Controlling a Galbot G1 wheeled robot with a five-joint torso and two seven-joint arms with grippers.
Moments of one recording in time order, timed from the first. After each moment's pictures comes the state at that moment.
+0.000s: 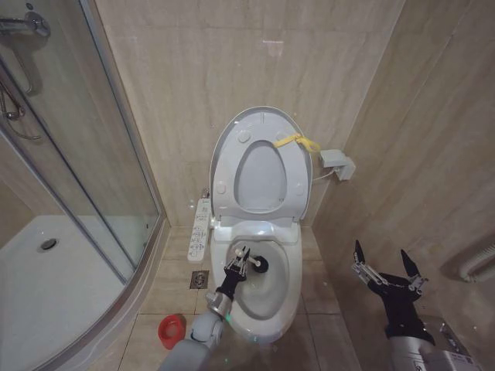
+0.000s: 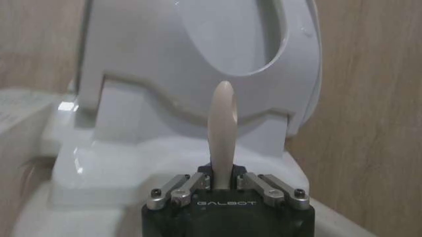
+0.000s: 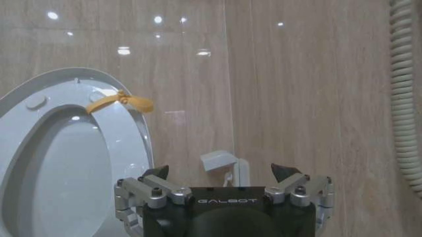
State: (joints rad) left arm 0.90 -1.48 -0.02 -1.05 -0.31 -0.59 0.19; right arm -1.83 1.47 0.73 2.39 0.27 0.17 0.19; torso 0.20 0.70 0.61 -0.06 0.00
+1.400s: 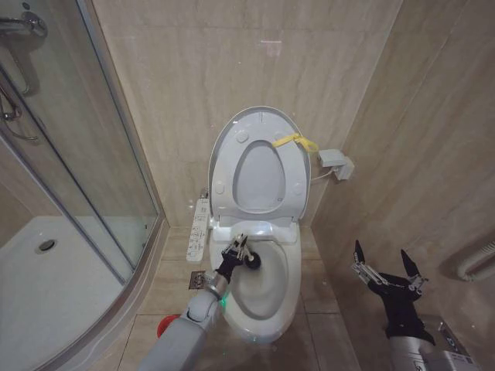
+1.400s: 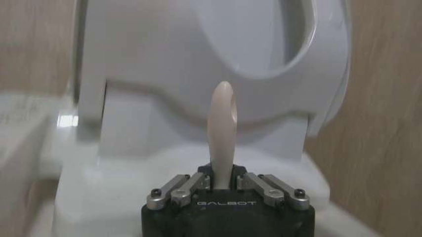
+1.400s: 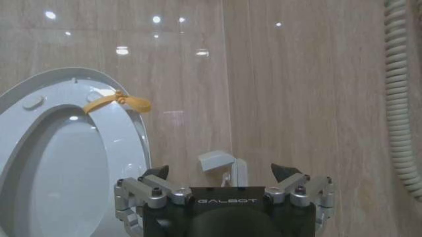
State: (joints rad) left arm 0.83 -1.41 0.05 -1.14 -0.39 -0.38 0.12; right arm -1.83 1.47 0.73 2.39 0.27 0.17 0.19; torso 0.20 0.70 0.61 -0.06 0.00
